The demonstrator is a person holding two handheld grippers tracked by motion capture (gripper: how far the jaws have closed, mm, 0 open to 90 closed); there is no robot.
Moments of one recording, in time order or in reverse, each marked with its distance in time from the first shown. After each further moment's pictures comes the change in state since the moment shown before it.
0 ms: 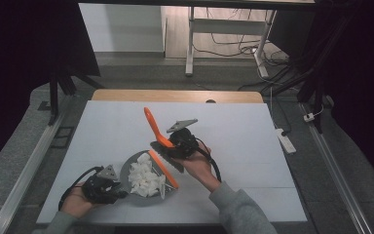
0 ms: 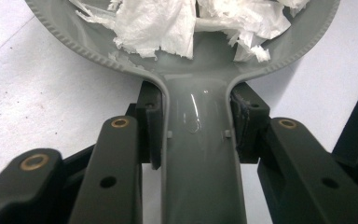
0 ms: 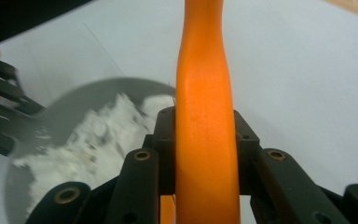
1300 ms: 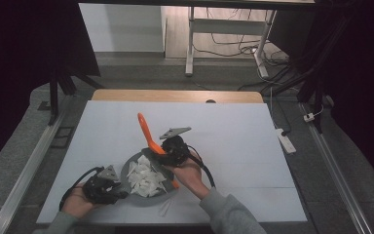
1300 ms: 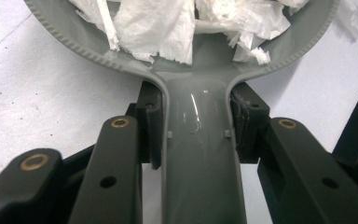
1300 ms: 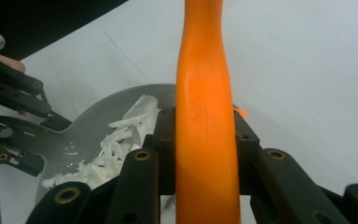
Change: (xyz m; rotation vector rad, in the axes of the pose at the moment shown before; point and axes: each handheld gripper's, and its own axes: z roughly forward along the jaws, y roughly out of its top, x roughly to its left) left arm -0.001 0.000 0.002 -0.003 -0.003 -0.003; right arm 0.023 -0.008 0.019 -0.044 0.057 0.069
